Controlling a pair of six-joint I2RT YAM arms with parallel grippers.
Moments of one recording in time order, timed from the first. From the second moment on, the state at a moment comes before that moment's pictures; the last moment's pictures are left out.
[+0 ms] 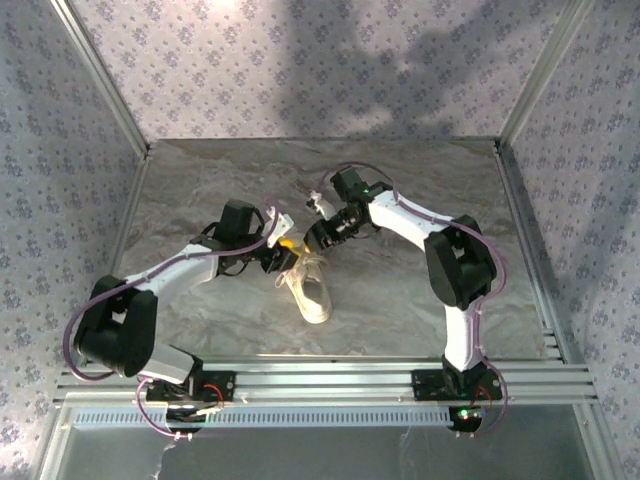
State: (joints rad) left arm -0.45 1.44 0.81 -0.16 0.59 0.27; right arm 0.57 1.98 1.51 -0.69 -0.72 0.01
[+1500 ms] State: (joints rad) left arm -0.50 1.58 0.80 -0.09 0.66 0.27; right arm 0.59 1.93 1.52 -0.75 -0.67 0.01
